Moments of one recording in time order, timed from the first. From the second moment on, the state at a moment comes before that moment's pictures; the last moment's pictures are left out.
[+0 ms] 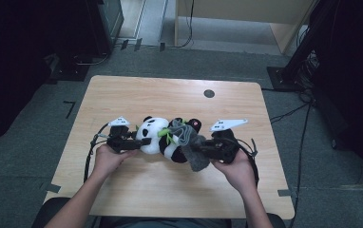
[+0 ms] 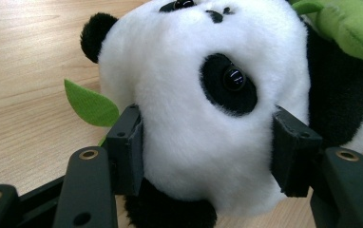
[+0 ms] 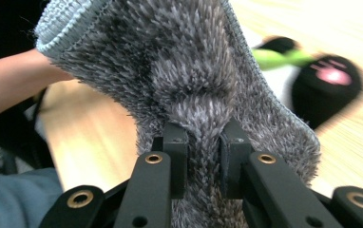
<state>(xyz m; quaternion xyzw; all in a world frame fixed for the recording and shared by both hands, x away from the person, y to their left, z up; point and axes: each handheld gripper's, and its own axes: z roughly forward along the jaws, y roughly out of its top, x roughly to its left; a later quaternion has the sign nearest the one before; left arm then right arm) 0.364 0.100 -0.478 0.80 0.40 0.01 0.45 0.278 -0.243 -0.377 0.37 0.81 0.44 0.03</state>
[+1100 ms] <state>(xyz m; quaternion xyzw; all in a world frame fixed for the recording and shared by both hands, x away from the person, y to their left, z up) 0.363 0.099 -0.479 0.80 0.39 0.02 0.46 0.277 -0.224 -0.377 0.36 0.83 0.43 0.05</state>
